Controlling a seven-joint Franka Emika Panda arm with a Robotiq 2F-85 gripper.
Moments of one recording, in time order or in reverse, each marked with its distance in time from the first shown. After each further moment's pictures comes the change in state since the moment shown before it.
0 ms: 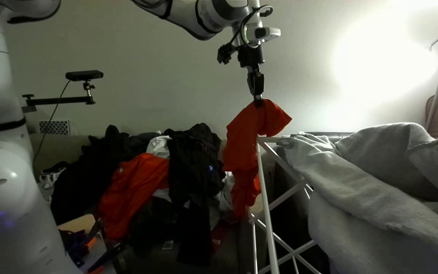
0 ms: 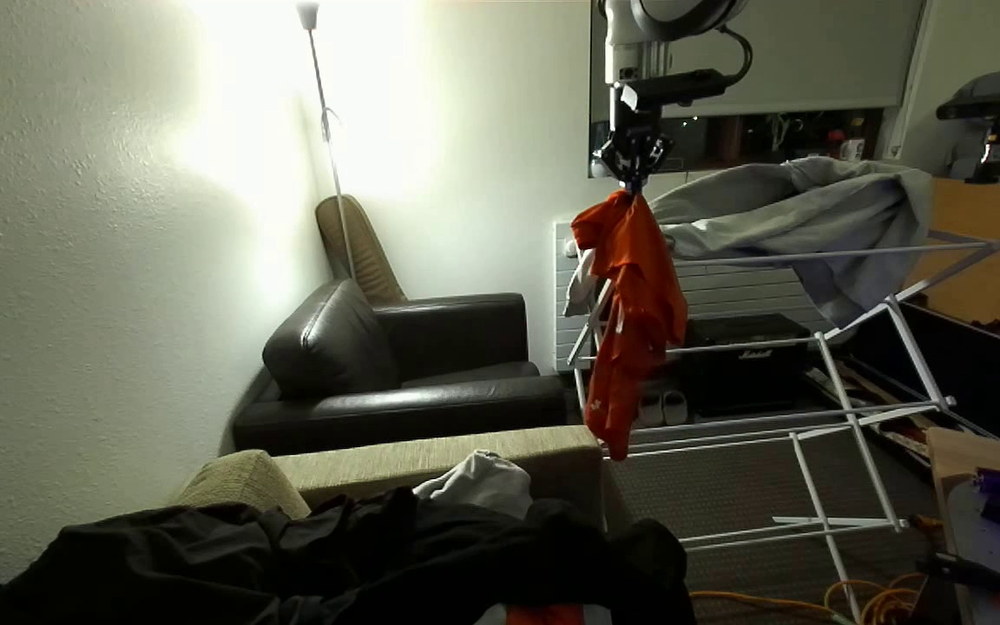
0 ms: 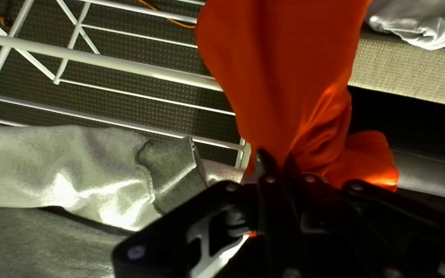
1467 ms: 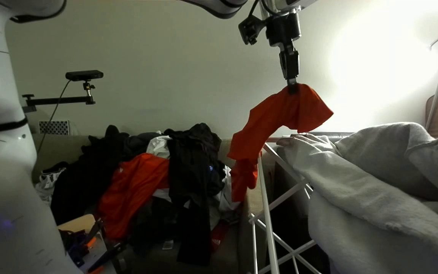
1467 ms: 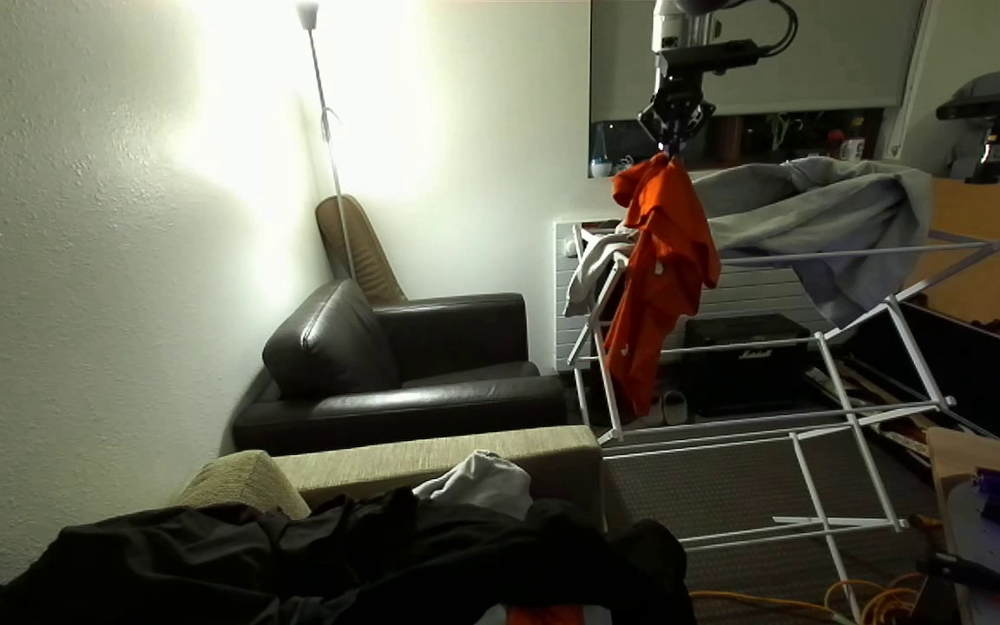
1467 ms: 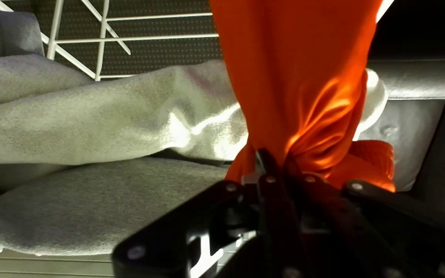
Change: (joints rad) arm -0.100 0.001 -0.104 0.102 -0.002 -0.028 0.012
